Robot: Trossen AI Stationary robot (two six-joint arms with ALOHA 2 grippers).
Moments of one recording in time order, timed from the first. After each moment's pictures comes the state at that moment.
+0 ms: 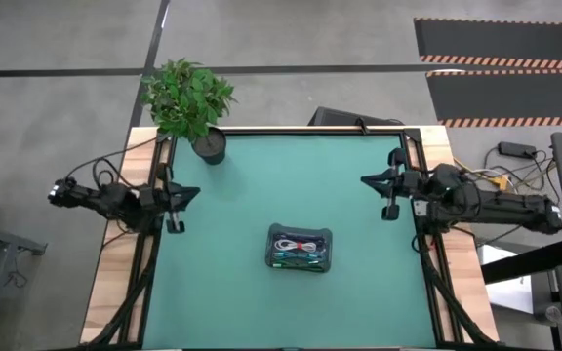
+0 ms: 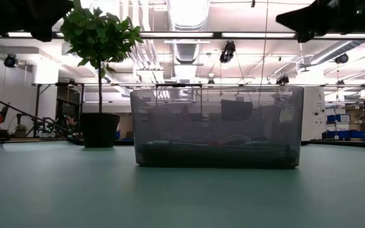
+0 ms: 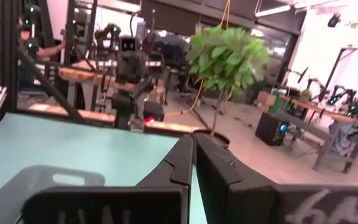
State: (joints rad) left arm -0.29 0.10 0.12 0.33 -0.46 0.35; right arm -0.19 0.36 0.31 0.23 -0.07 -0.23
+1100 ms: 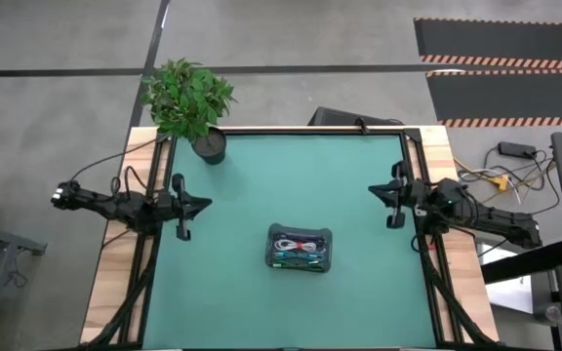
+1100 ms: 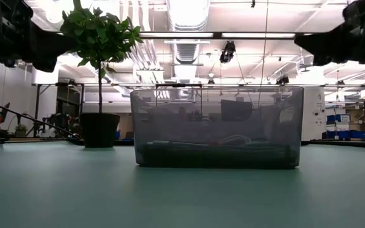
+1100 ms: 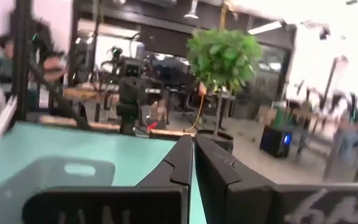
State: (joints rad) left arm -0.27 0.04 0.01 0.15 -0.46 0.09; right arm -0.23 0.02 0.01 0.20 -0.11 -0.15
